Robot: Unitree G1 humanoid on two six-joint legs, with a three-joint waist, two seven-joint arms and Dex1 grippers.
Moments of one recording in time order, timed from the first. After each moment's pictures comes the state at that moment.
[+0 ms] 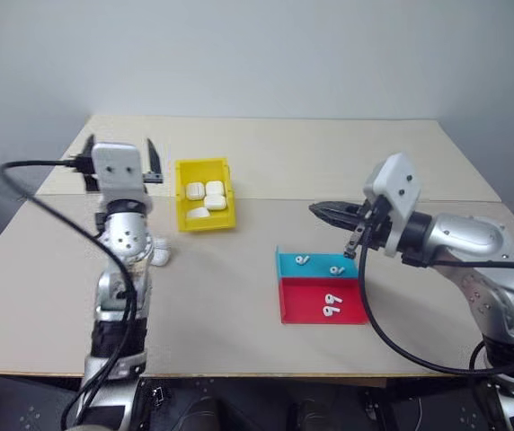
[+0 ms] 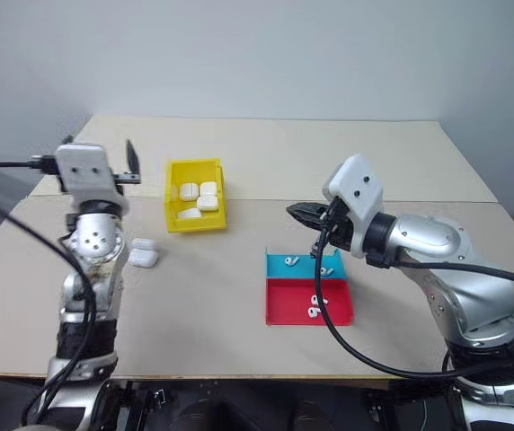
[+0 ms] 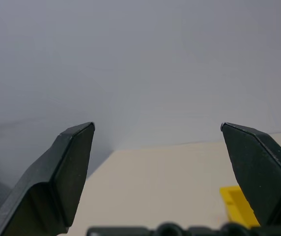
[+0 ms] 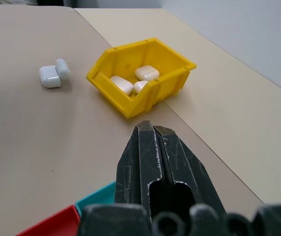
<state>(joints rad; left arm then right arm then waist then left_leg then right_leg) -0.49 0.27 0.17 -0.27 0.18 0.33 0.20 -0.53 -0.73 -0.05 -0.53 0.53 0.79 0.66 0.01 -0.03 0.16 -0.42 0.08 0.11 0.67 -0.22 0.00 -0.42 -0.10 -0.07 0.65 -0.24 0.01</state>
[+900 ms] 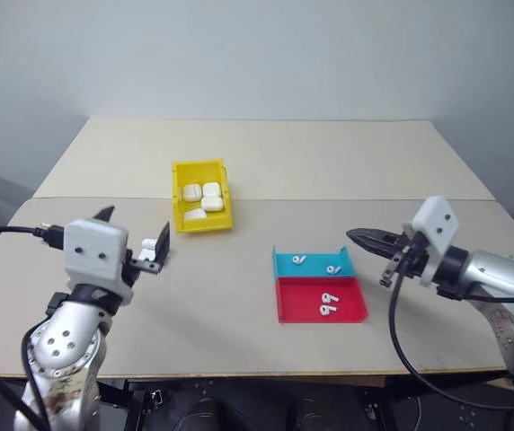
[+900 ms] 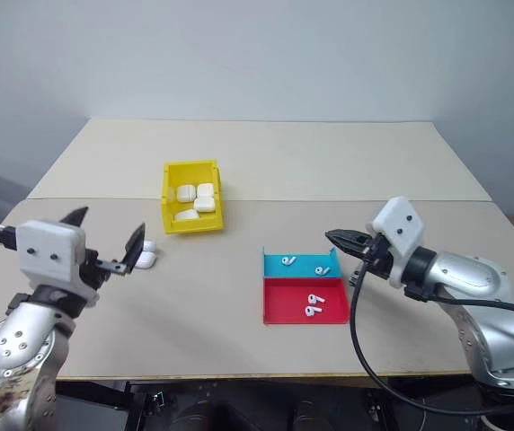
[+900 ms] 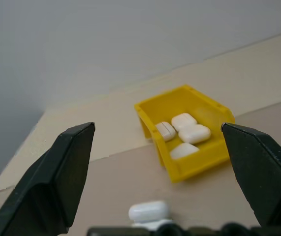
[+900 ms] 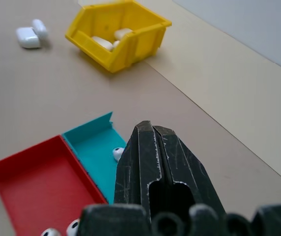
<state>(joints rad) 0.06 0.32 0.35 -0.97 -0.17 0.76 -0.36 -0.21 -0.79 -0.22 -0.51 0.51 0.59 0.80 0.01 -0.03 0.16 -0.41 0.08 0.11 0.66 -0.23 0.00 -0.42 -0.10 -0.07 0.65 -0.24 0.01</state>
